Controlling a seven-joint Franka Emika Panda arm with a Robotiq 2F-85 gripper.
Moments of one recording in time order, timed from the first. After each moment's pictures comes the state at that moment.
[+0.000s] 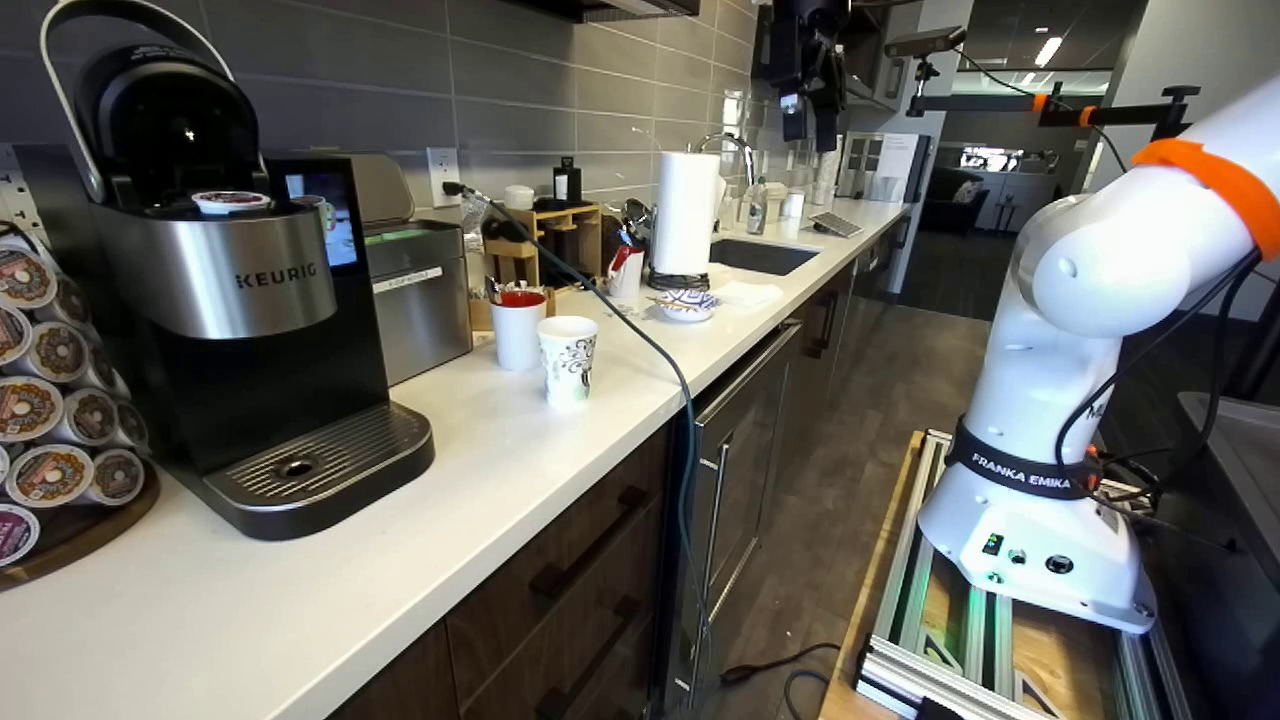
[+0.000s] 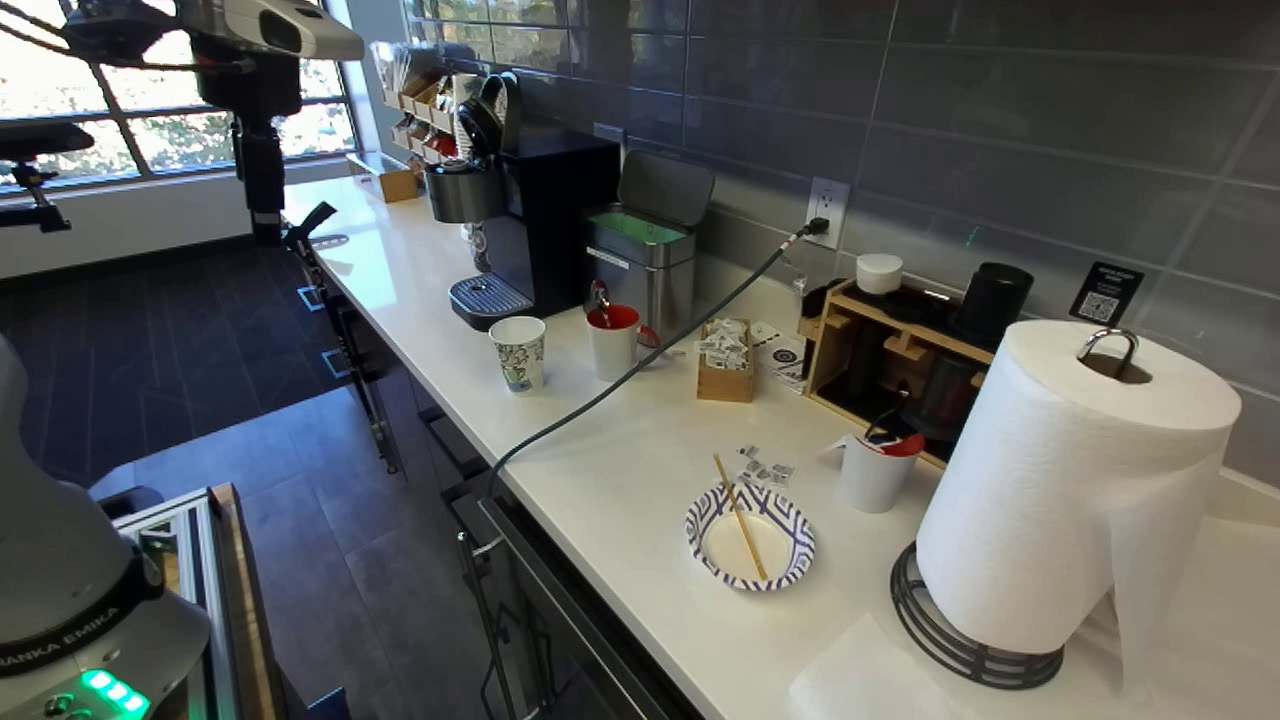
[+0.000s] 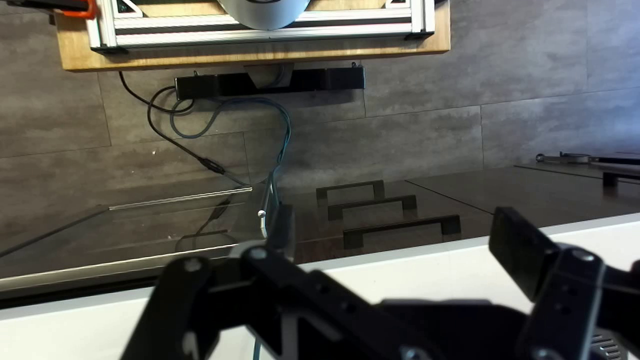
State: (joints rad) arm 0.03 -0.76 0.02 -2.34 0.13 1.38 0.11
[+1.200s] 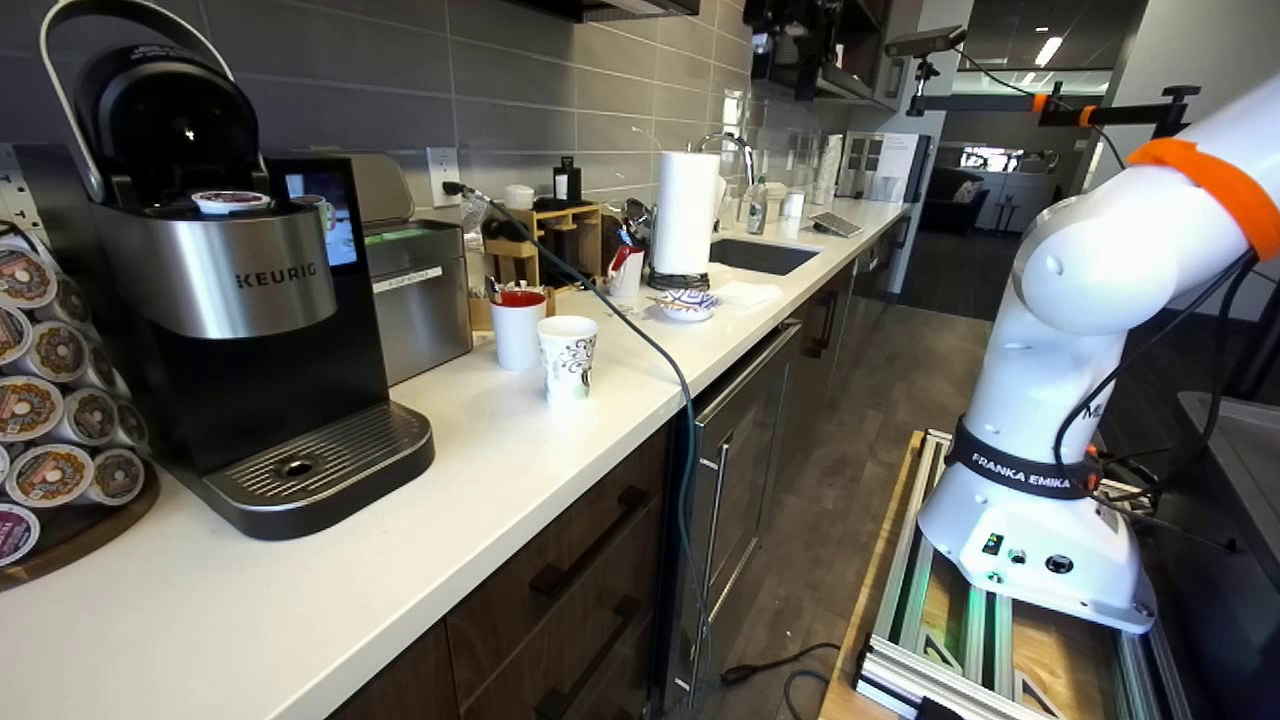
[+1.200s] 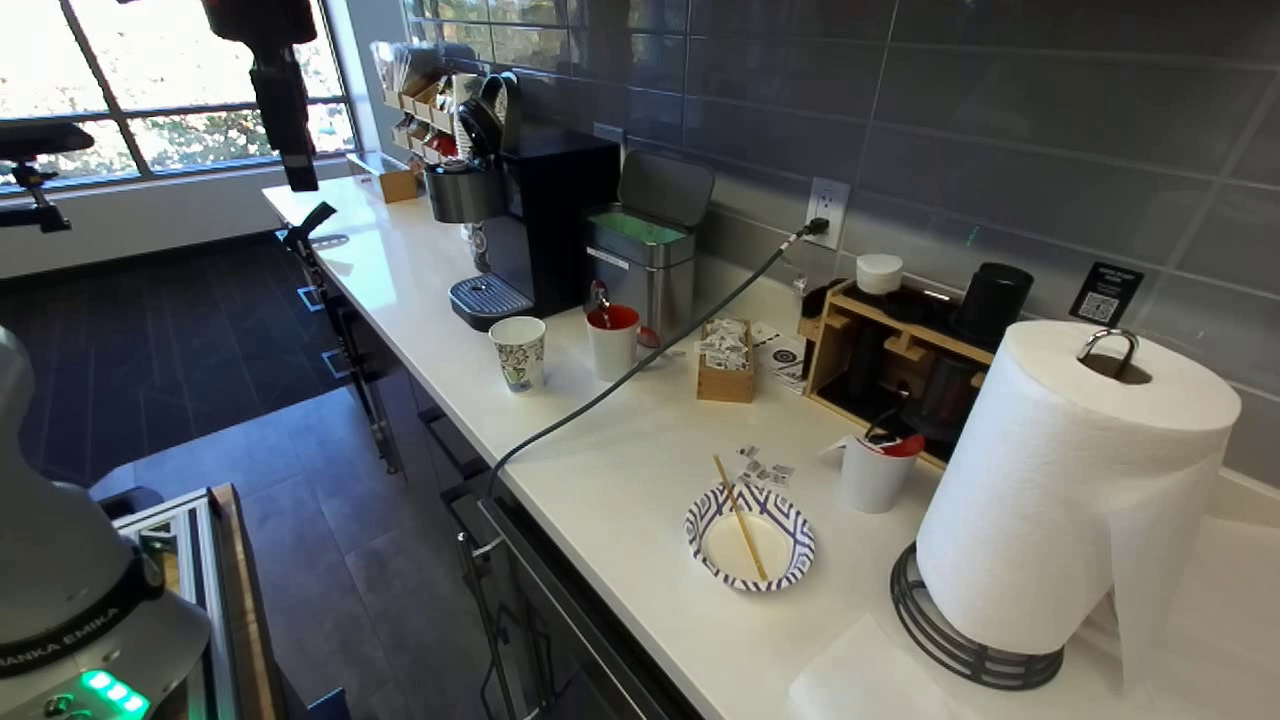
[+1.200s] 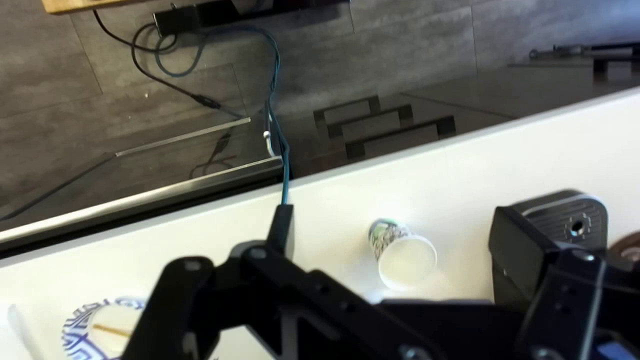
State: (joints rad) arm -0.04 -0.75 0.00 -2.22 0.13 1.47 0.17
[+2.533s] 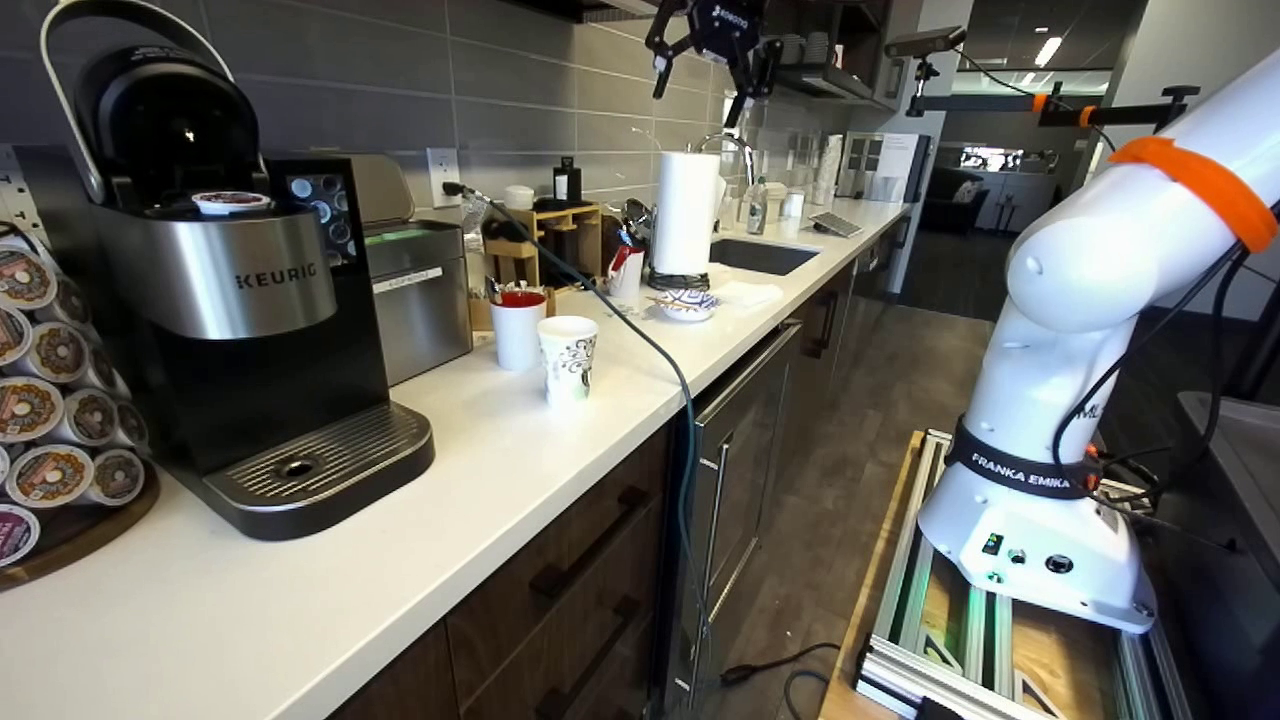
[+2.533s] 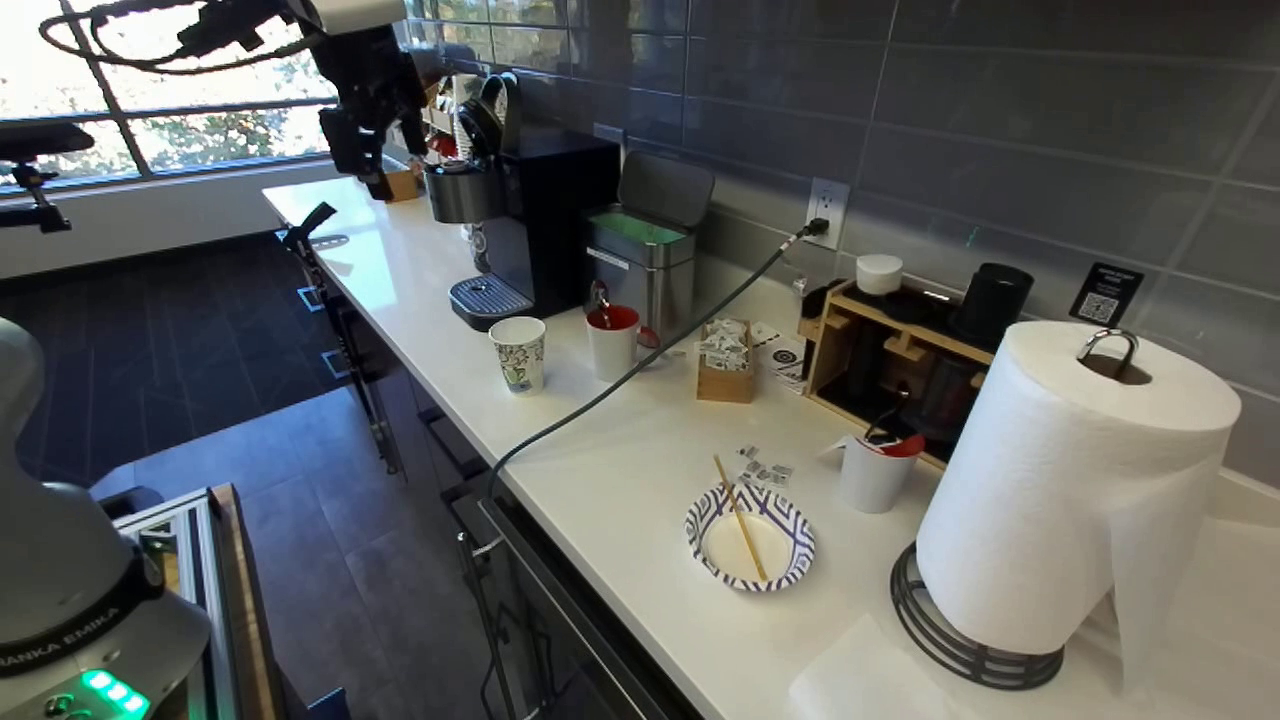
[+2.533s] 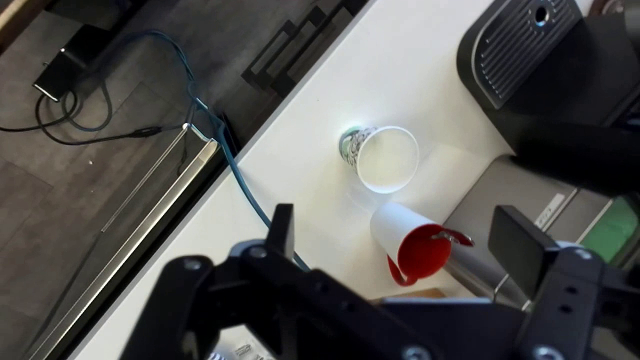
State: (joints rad) arm -0.14 -0.67 0.09 -2.29 0.30 1.81 0.68
